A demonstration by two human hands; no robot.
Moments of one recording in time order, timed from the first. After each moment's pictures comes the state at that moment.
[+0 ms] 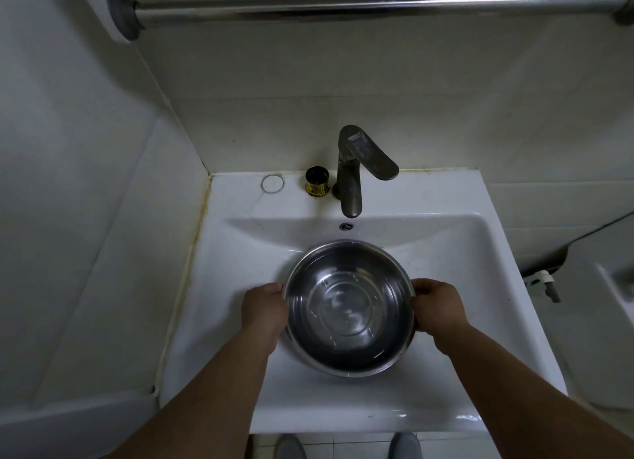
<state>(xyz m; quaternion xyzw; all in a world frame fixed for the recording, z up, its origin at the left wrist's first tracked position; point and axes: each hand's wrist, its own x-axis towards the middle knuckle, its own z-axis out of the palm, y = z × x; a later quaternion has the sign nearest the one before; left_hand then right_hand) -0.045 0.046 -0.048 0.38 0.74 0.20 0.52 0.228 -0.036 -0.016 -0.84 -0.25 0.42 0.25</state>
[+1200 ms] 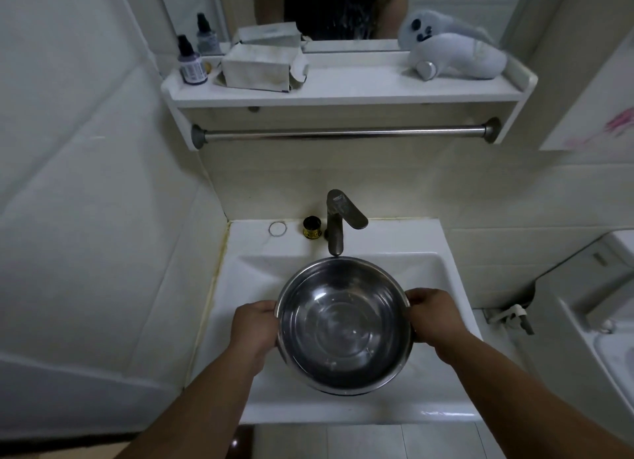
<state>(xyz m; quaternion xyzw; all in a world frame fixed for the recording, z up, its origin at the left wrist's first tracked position) -0.051 -0.002 0.114 0.37 0.69 0.26 0.57 0.235 -0.070 0.132 -0.80 -0.33 0.42 0.27</state>
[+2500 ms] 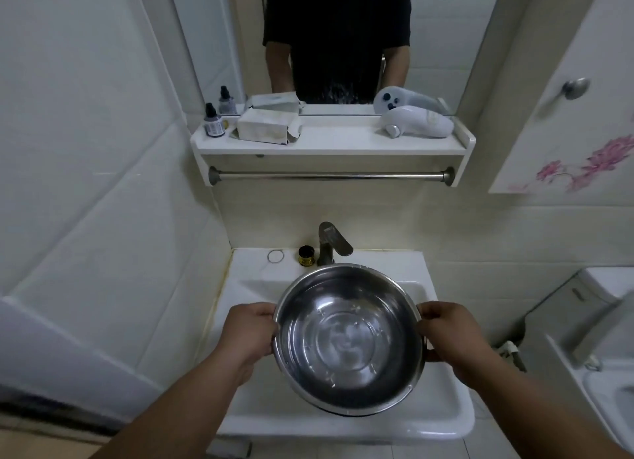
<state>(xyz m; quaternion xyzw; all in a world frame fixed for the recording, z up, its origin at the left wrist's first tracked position) -0.040 -0.040 0.213 0.43 0.65 0.27 0.57 0.266 -0.117 0.209 -0.76 -0.32 0.44 0.35</state>
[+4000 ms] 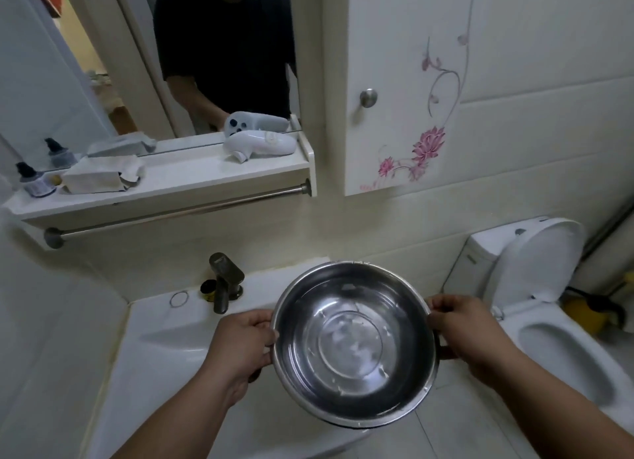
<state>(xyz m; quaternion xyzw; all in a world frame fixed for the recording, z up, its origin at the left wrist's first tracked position) 0.145 -0.079 0.259 0.48 0.58 0.24 0.61 0.428 -0.223 0.258 -0.78 -0.23 0.39 0.44</state>
